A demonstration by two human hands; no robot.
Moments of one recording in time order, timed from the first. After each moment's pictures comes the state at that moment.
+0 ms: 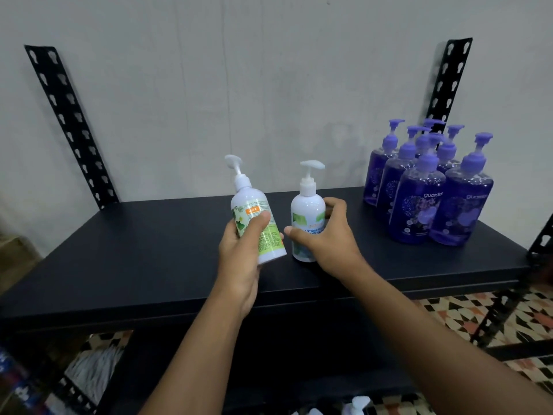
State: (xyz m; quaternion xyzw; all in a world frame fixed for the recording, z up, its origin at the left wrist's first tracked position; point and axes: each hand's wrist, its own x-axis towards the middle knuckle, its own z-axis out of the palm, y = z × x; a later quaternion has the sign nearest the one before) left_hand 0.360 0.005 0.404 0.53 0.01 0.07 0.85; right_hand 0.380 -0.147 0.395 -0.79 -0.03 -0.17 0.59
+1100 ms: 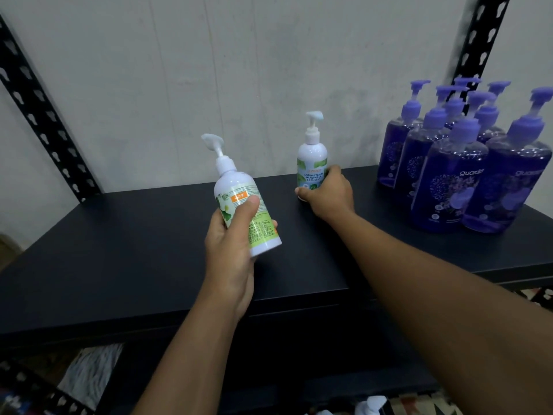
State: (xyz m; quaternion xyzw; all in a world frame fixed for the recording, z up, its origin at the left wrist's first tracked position) left_hand 0.394 0.007 0.387 0.52 0.01 0.10 0.85; right_hand 0.518 -0.161 0.377 -0.87 0.09 -0.19 0.45
